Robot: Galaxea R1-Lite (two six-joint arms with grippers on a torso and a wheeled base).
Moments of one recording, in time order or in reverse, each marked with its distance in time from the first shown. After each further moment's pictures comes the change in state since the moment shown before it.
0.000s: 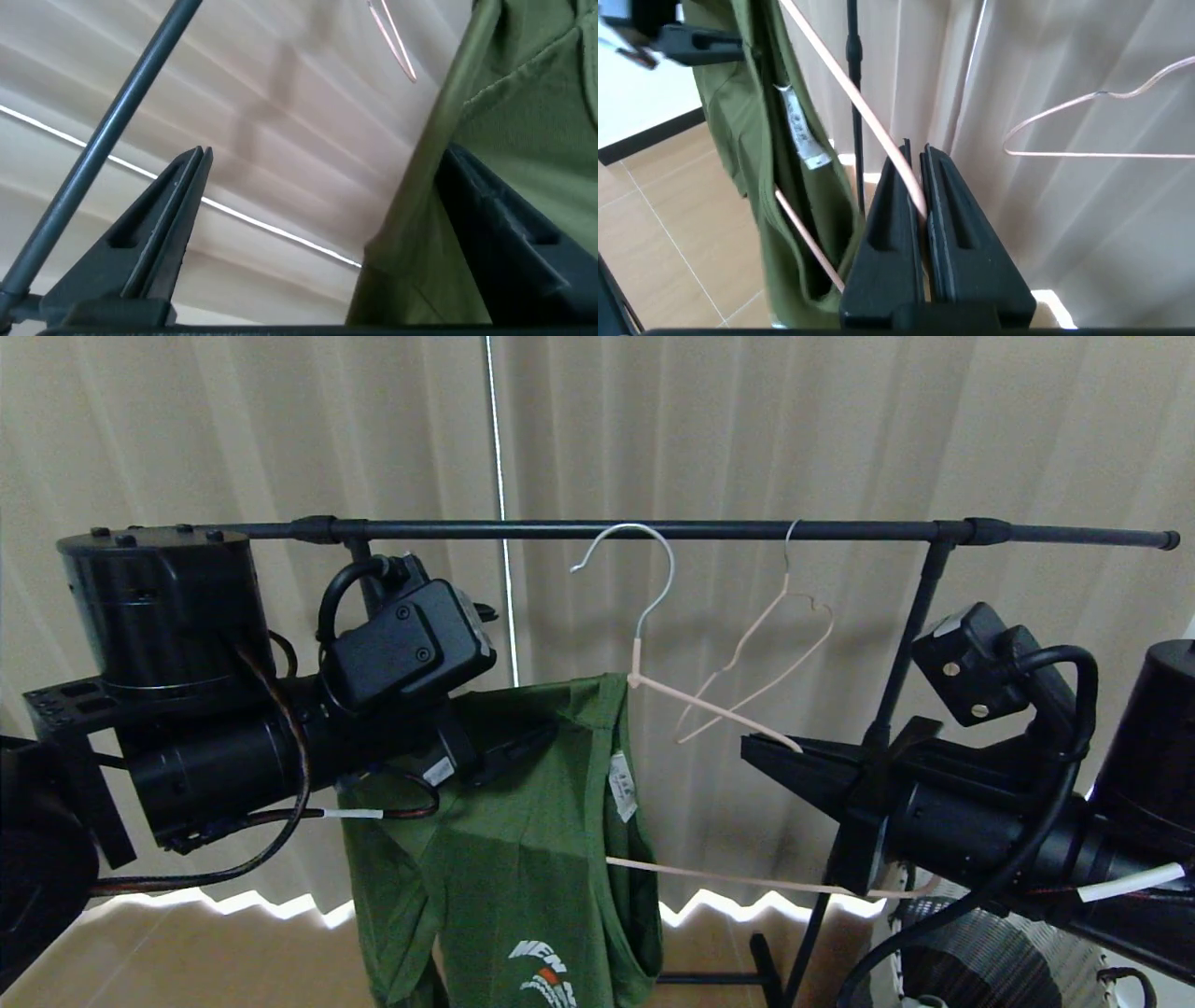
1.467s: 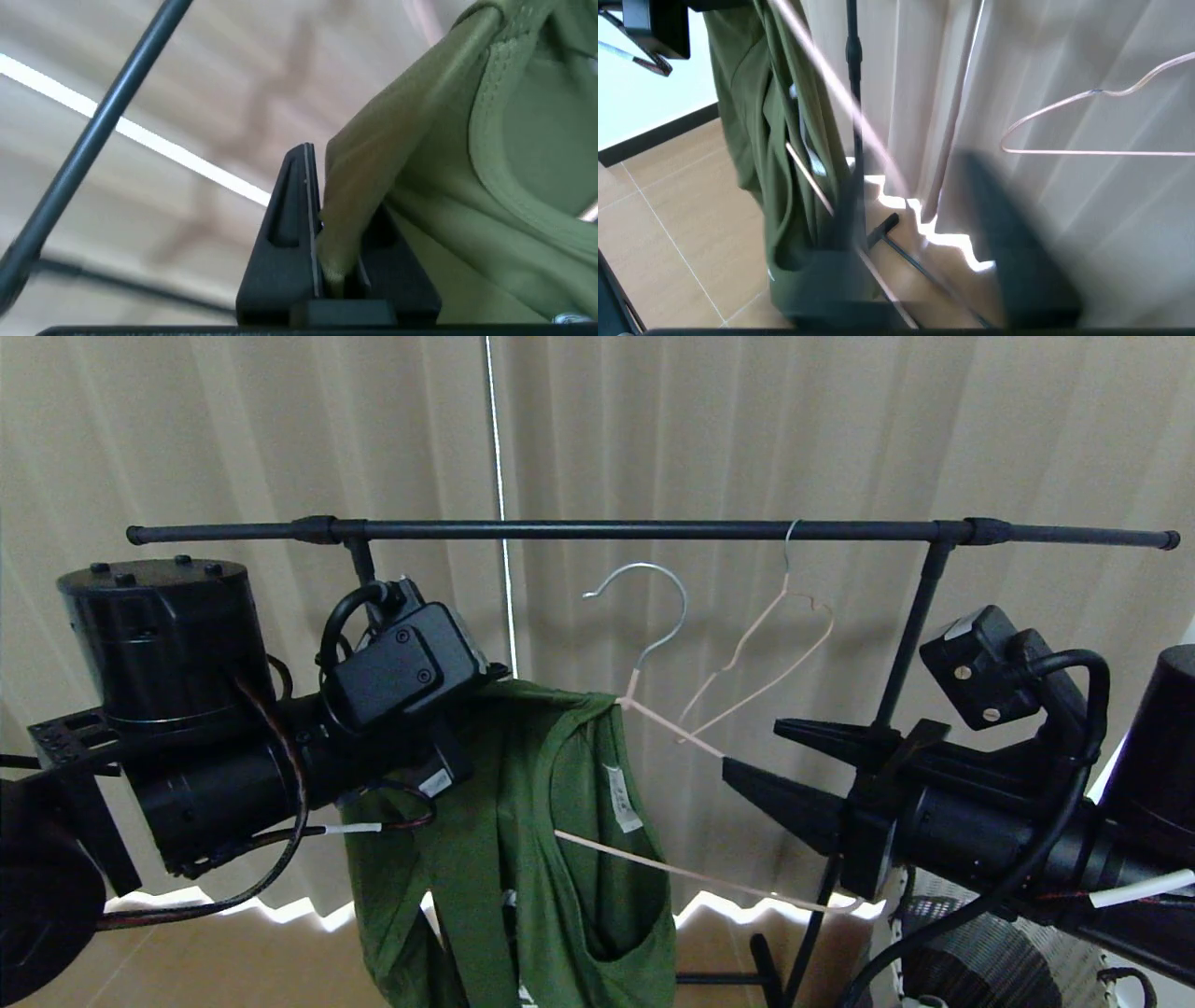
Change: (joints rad) left arm 0.003 -0.001 0.074 -0.085 0.077 -0.006; right arm -0.009 -0.009 0.014 -0.001 -0.004 0.000
